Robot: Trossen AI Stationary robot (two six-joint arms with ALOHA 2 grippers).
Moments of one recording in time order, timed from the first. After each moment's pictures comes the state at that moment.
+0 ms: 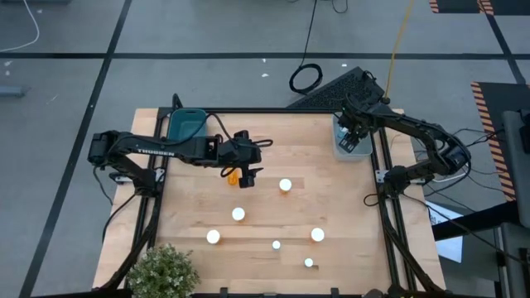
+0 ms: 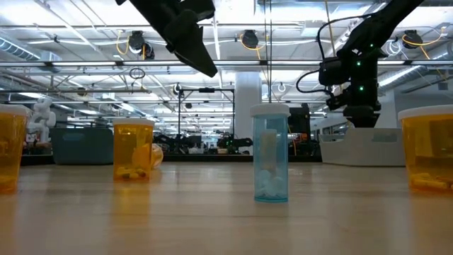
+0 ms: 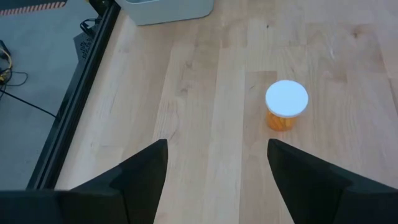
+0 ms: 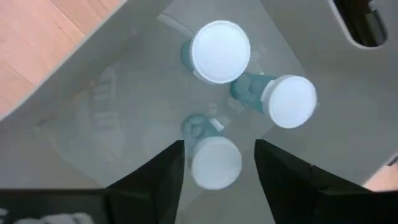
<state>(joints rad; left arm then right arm) 0.05 1.52 1.17 -0.41 -0.21 0.13 -0.92 1.37 0.81 -0.85 0.19 -0.22</state>
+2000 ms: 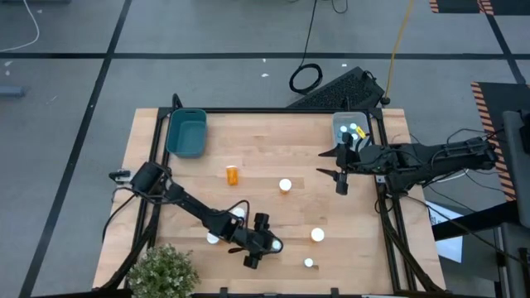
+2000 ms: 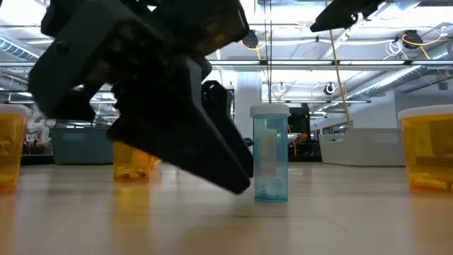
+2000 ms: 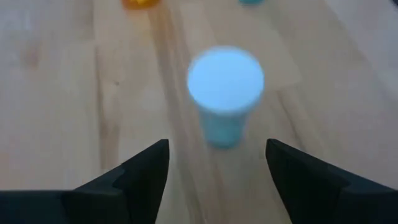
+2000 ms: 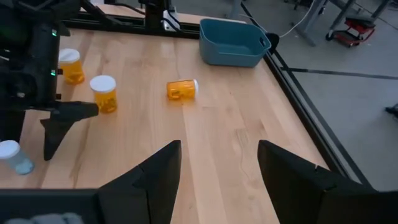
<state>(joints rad) -0.47 2.05 1.16 0.09 -0.18 -0.10 0.14 0.86 0.81 -0.45 0.34 -0.01</state>
